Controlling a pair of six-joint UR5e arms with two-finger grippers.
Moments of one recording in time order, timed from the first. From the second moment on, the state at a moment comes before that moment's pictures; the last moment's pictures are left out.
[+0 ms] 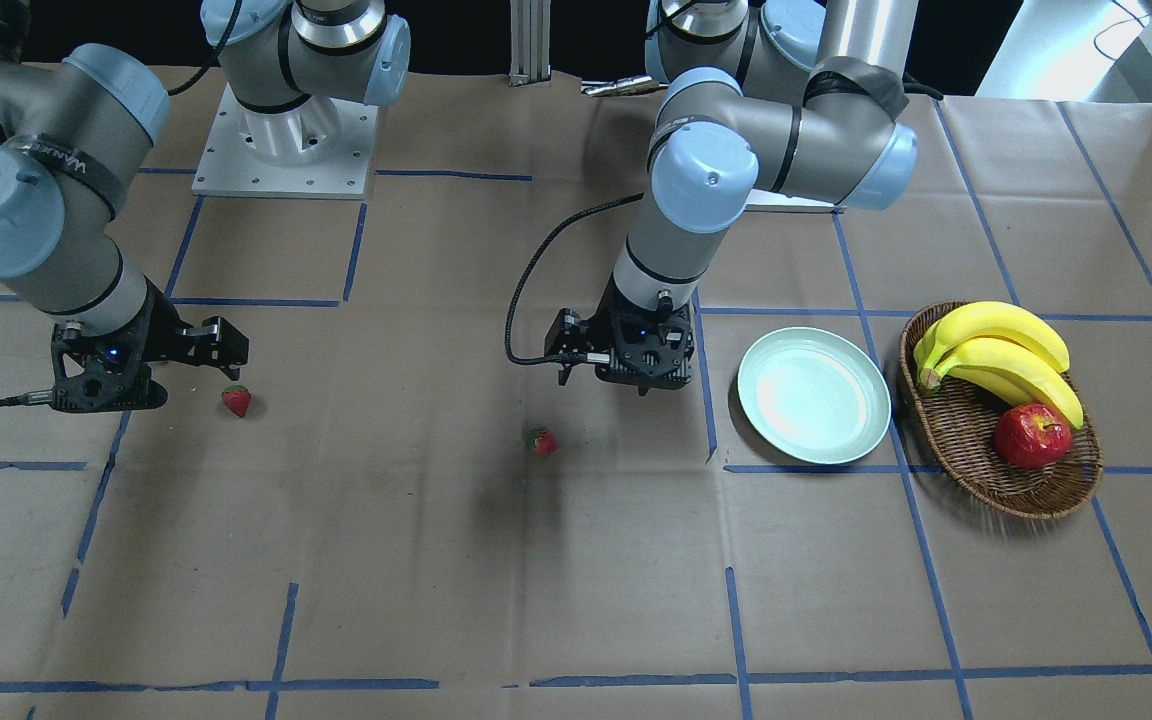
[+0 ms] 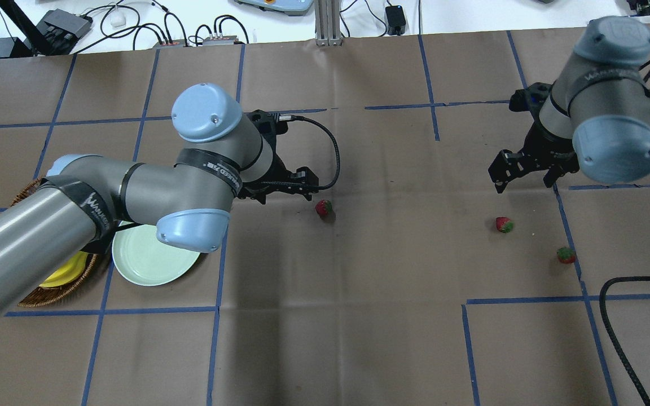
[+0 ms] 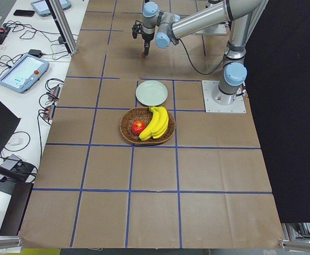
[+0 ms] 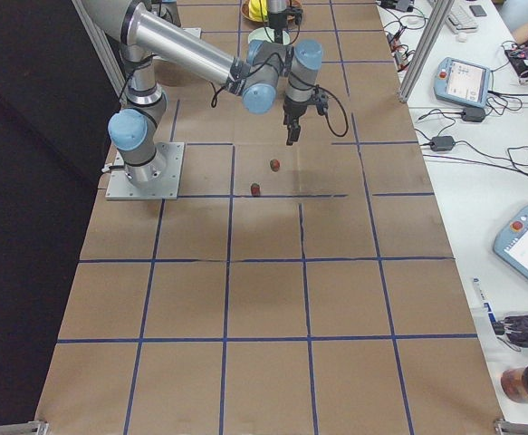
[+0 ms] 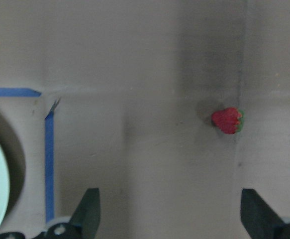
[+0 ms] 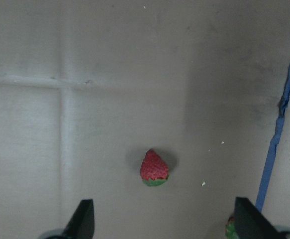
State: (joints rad) left arm -1.81 -1.82 -1.95 -0.82 1.42 -0.19; right arm 1.34 -1.41 1.97 -2.03 -1.60 -0.32
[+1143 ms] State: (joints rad) left arm -1.88 -2.05 -1.91 -0.63 1.42 -0.20; right arm 1.31 -1.34 2.18 -2.38 -1.57 -0.29
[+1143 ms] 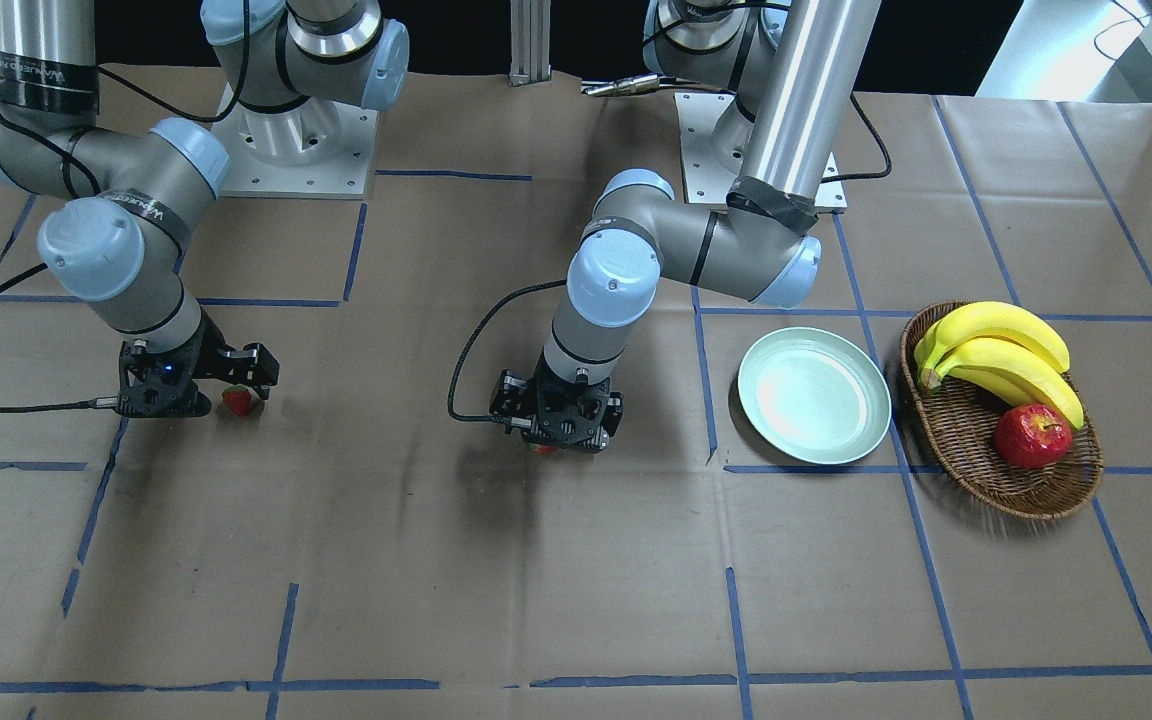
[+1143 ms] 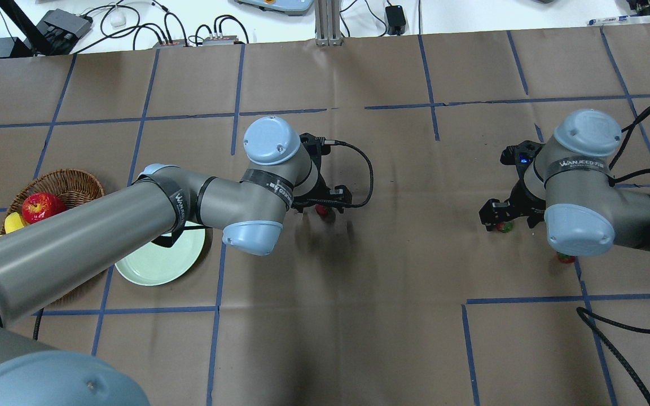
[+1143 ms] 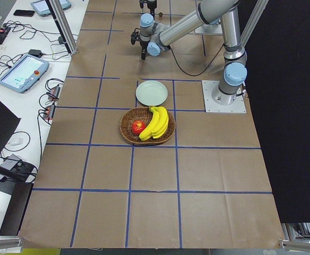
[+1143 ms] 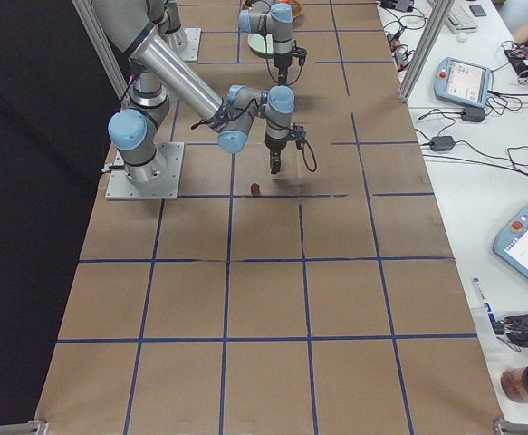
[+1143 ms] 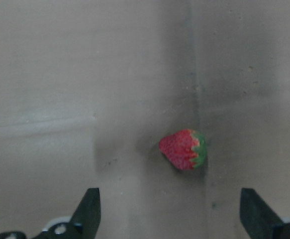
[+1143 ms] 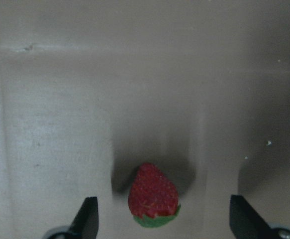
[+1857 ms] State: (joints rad) left arm -1.88 -2.02 -1.91 -0.62 1.42 -0.19; right arm 1.31 -1.33 2.17 -2.38 -1.58 -0.29
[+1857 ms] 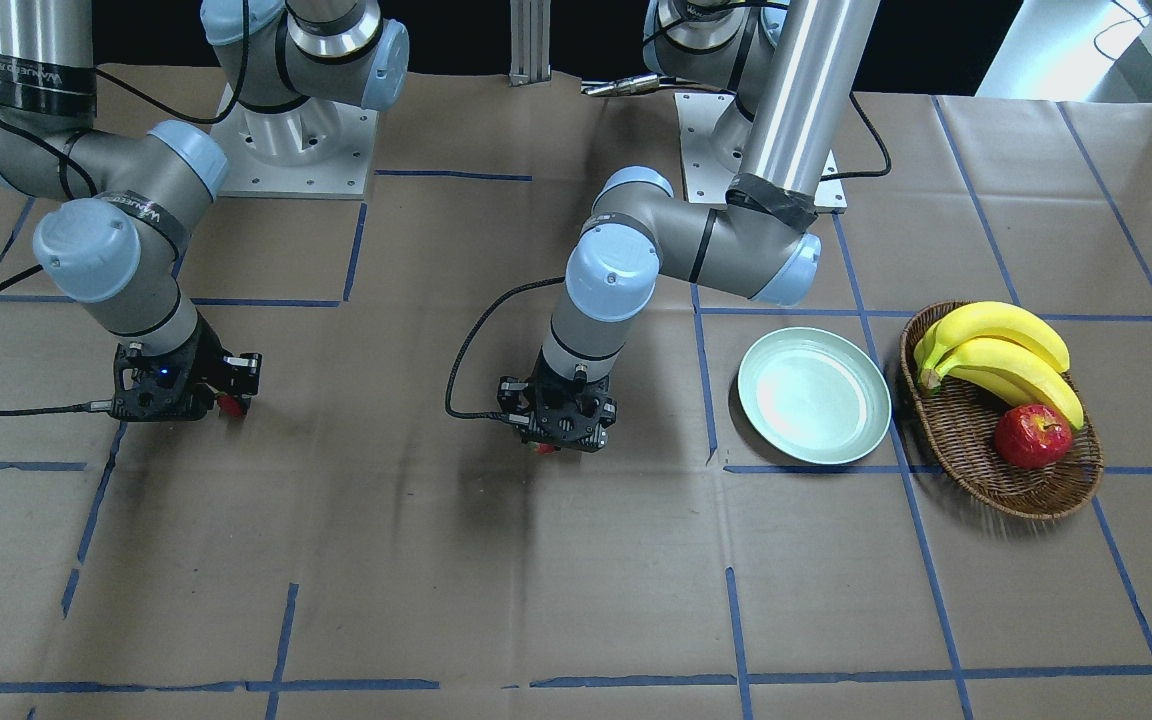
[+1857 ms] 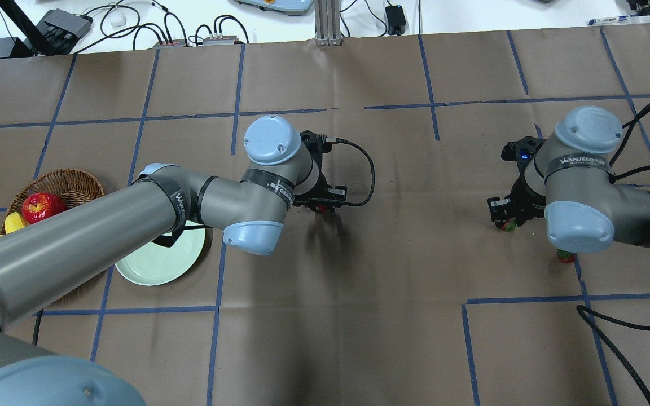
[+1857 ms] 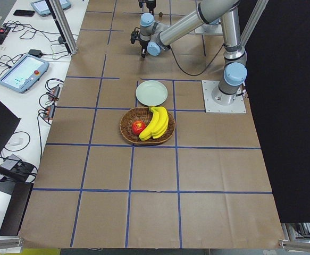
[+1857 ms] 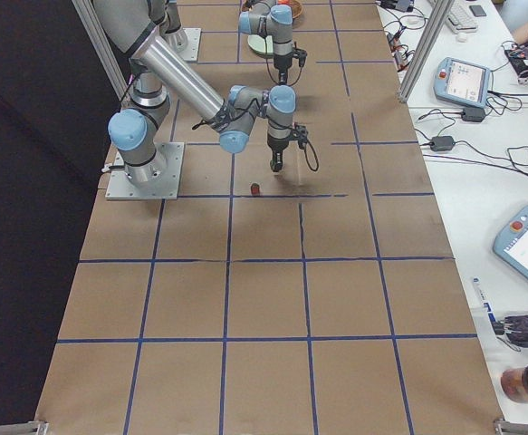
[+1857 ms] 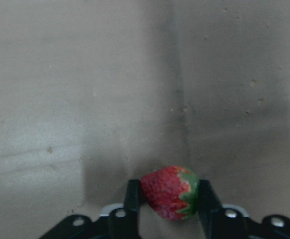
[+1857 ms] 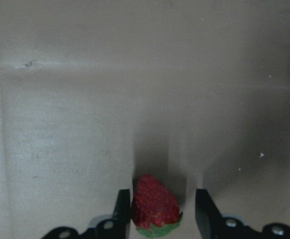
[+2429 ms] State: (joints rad) left arm -1.74 -1.78 -2.06 -0.72 1.61 0.11; right arm 1.32 -1.34 2.14 -2.37 -1.58 -0.29
